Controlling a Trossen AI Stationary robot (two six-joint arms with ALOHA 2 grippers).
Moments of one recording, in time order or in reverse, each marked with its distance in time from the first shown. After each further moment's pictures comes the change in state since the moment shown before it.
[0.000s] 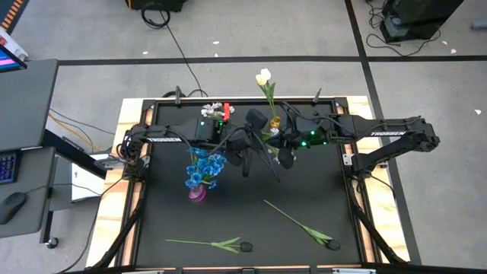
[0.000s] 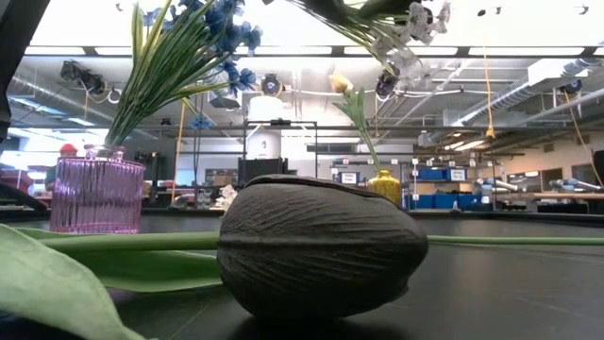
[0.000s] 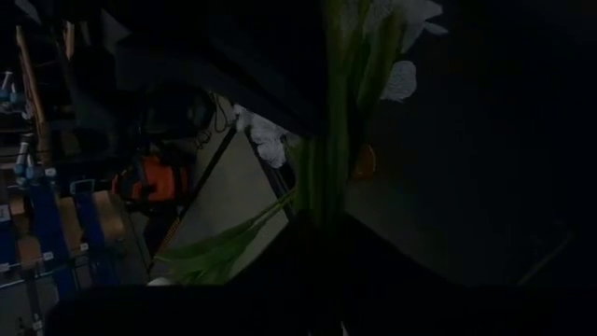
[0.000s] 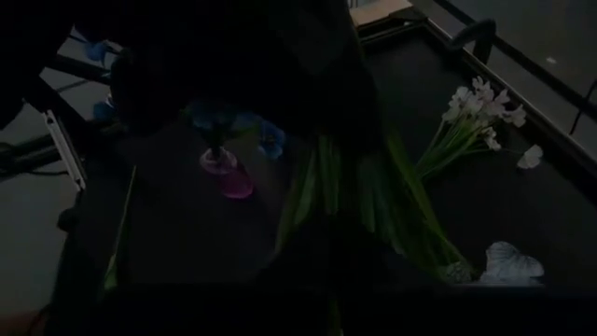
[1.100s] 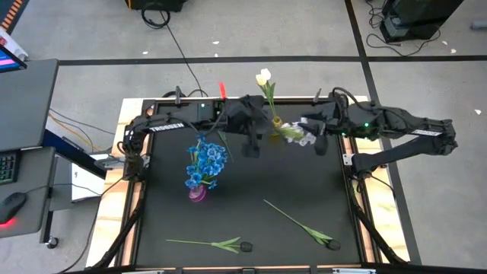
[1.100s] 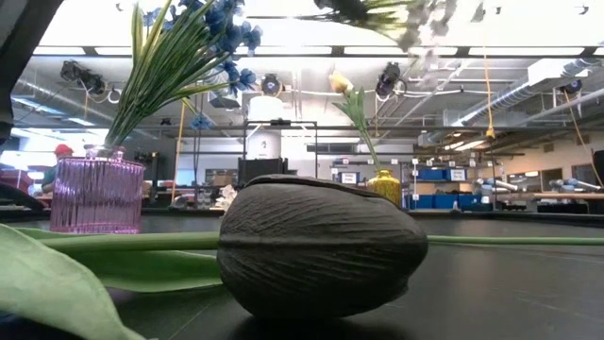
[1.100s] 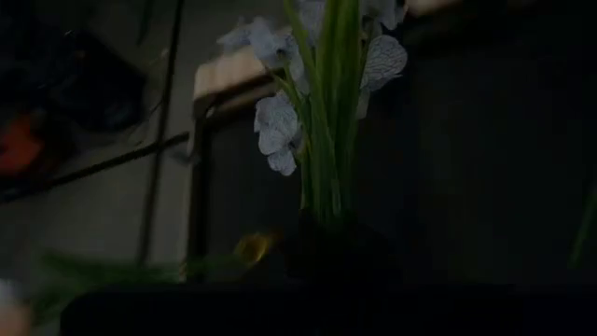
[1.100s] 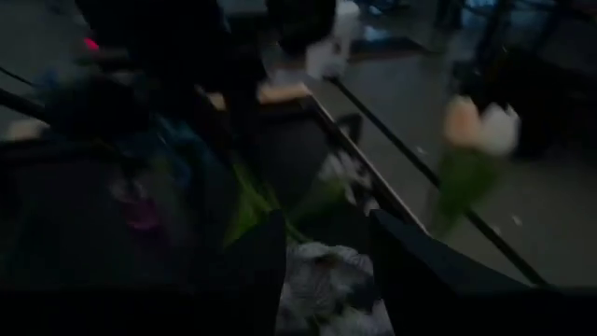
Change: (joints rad) left arm 0.160 -0.001 0.000 0.192 0.406 -0.496; right arm 0.034 -0.338 0.000 -0.206 0.302 -0.181
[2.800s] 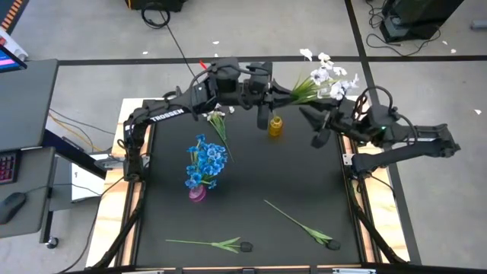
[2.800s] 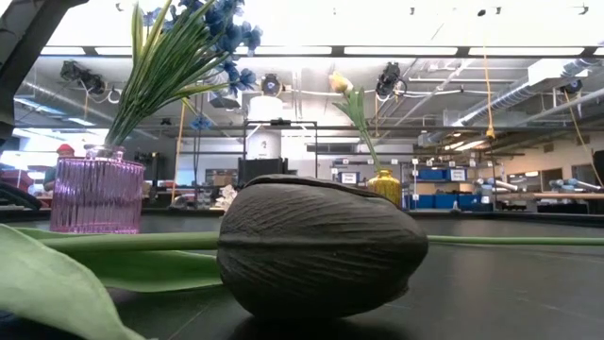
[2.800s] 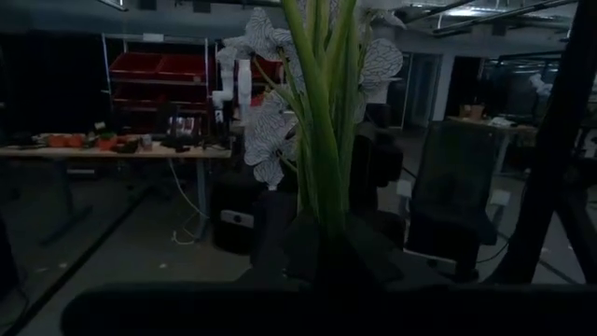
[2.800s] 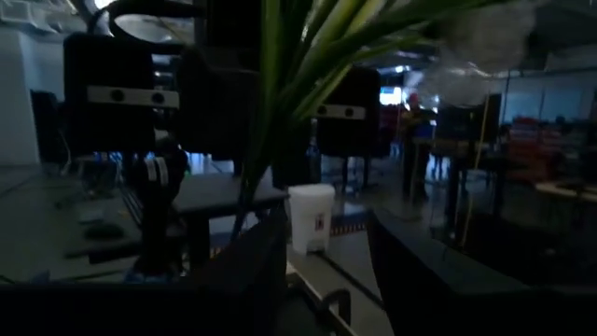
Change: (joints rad) left arm 0.142 -0.001 0.000 0.765 0.469 -0.458; right arm 0.000 -0.112 -0.319 0.840 0.054 -0.228
